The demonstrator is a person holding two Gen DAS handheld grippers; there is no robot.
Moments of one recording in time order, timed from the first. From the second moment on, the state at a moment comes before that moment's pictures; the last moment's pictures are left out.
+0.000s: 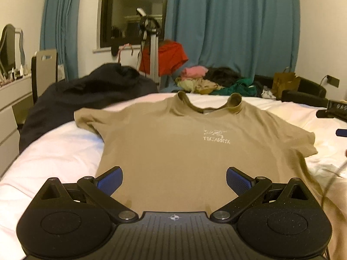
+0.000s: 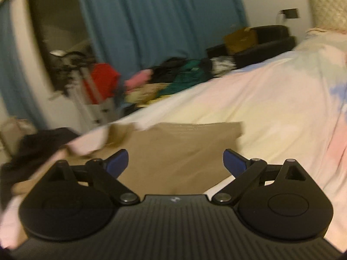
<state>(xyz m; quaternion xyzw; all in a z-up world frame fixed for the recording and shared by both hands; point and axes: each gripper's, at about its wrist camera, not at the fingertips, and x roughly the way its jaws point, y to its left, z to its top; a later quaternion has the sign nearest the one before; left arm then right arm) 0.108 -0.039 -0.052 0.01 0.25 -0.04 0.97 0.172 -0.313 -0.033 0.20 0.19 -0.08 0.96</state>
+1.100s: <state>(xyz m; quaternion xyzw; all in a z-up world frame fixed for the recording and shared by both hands) 0.142 0.069 -0.009 -0.11 0.27 0.08 0.95 0.037 -0.169 0.000 0.09 0.12 0.02 0.99</state>
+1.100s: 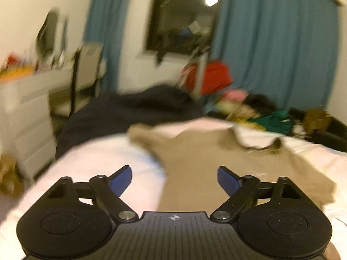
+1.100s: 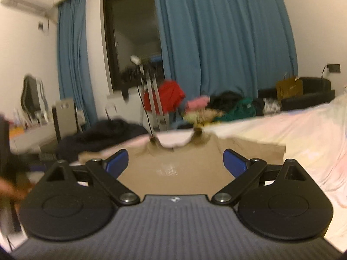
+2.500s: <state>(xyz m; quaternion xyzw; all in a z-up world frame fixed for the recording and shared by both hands) 0.303 0.232 -0.053 -0.34 0.29 0.04 0.89 0.145 -0.167 -0.095 0.11 0.25 0.06 0.96</state>
